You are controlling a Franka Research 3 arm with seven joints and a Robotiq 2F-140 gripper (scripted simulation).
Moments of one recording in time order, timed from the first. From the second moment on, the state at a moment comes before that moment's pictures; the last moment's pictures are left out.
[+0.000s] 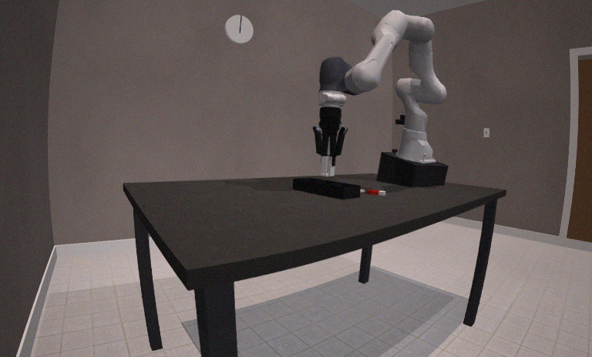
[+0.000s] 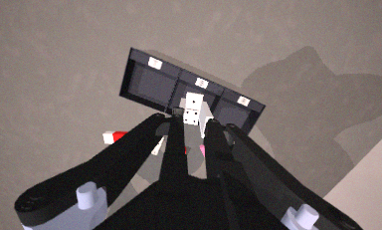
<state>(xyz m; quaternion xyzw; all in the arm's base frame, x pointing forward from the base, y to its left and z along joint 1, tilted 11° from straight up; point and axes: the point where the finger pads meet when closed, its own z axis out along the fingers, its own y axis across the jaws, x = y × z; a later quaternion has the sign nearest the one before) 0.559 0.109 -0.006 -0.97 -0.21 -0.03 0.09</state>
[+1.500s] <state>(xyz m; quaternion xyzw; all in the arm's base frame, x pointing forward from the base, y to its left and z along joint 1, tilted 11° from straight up) 0.559 0.109 -0.007 -0.83 -0.55 -0.04 0.07</state>
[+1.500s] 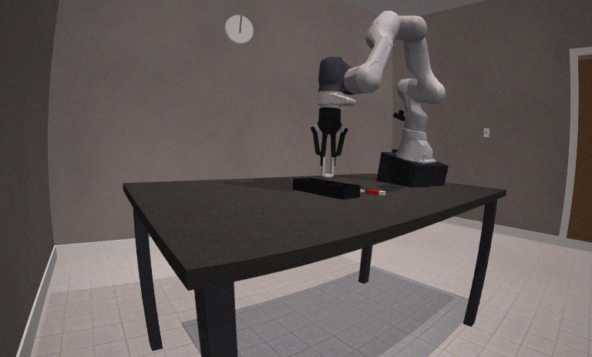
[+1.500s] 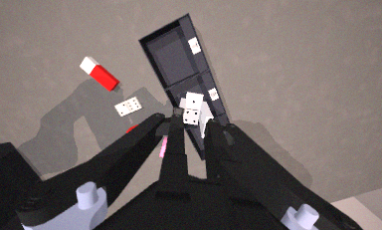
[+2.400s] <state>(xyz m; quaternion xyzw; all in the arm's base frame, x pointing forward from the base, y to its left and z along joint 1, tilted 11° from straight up) 0.561 0.108 -0.006 -0.66 -0.75 -0.07 0.05</state>
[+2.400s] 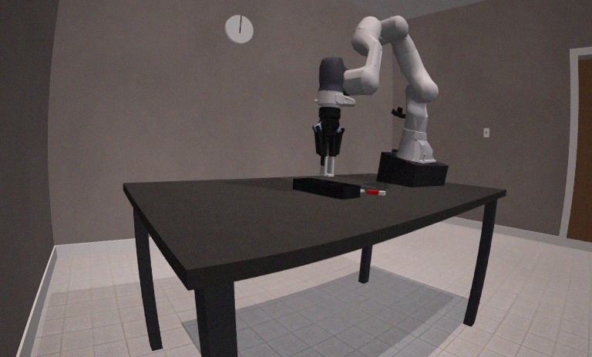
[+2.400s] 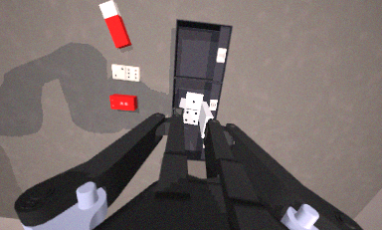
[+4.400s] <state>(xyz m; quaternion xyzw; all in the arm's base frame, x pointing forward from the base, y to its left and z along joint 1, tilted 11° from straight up) 0.560 0.116 -0.050 -0.63 -0.77 -0.07 0.06</state>
